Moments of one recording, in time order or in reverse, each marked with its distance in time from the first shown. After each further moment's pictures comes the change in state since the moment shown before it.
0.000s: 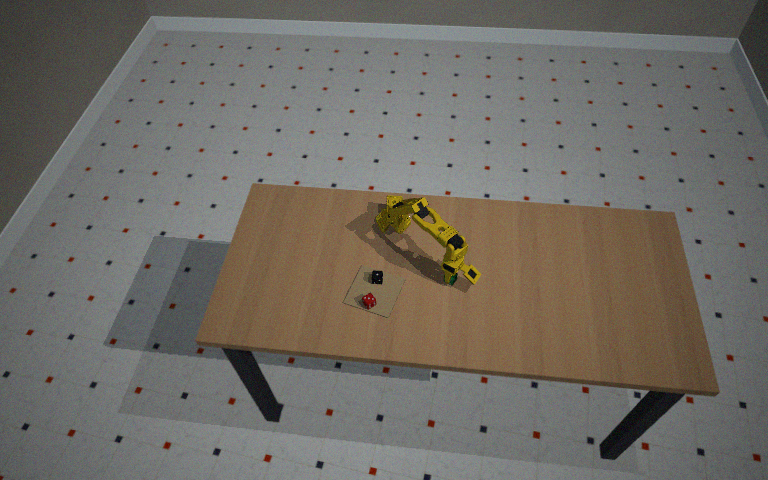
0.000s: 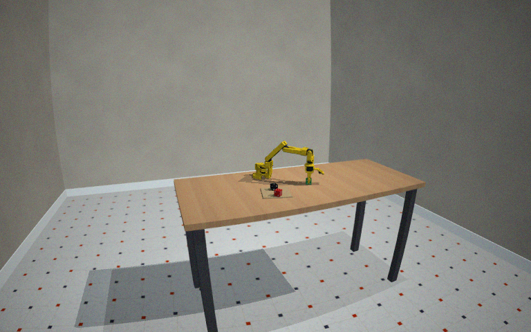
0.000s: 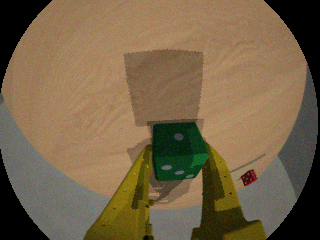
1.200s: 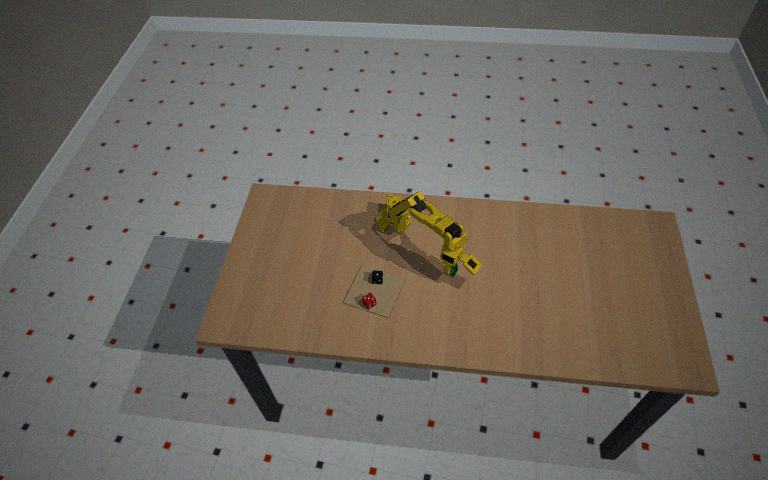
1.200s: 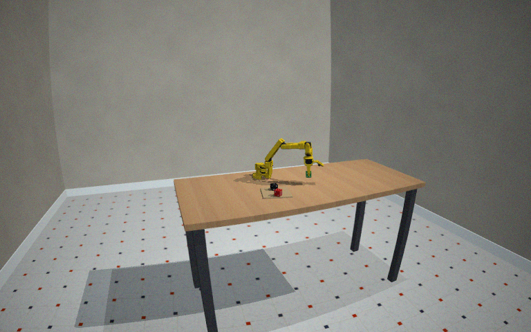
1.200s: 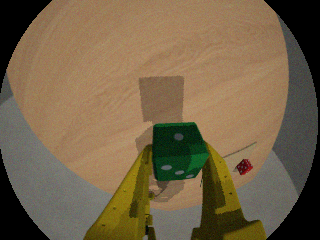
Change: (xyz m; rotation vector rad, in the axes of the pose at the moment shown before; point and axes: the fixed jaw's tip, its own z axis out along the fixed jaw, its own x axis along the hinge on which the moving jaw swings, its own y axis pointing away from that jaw) arm 0.002 0.001 -0.039 0.015 -0.060 0.000
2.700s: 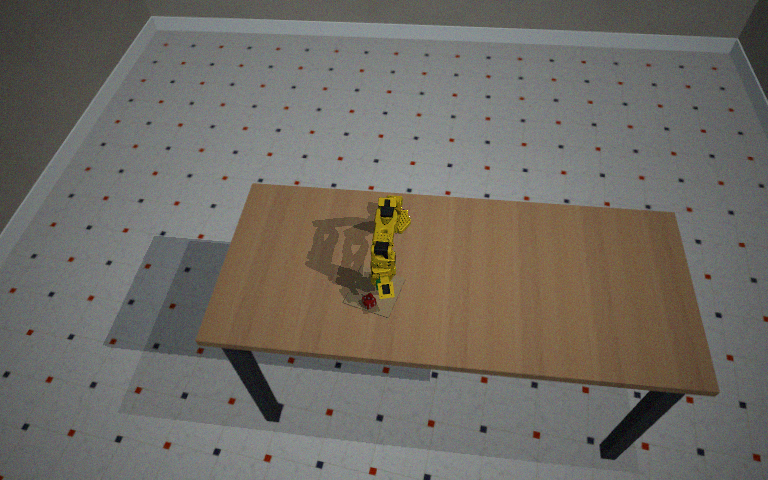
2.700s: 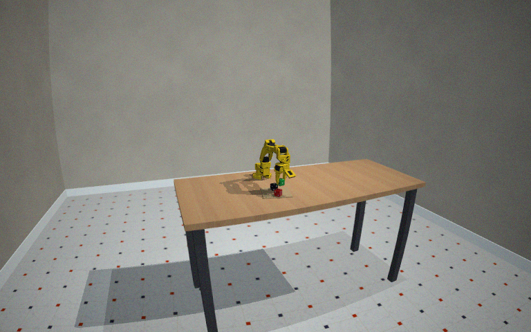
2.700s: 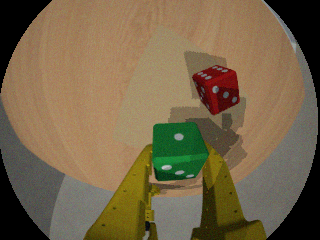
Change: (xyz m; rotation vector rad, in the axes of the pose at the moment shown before) arm 0.129 -0.155 -0.005 0.010 0.056 0.828
